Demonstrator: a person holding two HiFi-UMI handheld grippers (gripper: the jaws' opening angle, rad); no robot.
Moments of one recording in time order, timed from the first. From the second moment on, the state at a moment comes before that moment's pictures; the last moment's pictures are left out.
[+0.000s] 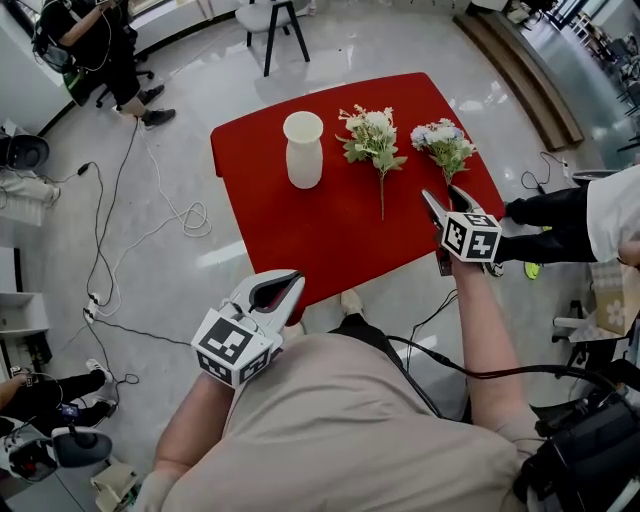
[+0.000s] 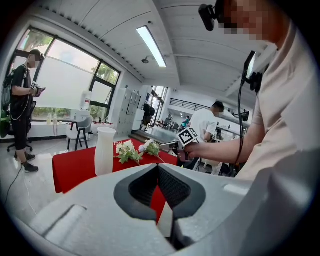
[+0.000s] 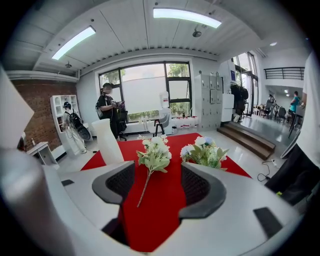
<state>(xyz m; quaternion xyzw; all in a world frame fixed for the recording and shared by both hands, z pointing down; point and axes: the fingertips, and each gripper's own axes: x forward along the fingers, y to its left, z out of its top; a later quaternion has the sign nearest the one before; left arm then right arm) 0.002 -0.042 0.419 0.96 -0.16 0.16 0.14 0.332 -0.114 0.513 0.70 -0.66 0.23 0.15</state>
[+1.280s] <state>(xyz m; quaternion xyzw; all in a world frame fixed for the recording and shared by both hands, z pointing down) 0.018 -0.076 0.423 0.92 -0.31 0.14 0.18 0.315 -0.273 0.563 0.56 -0.75 0.34 0.14</state>
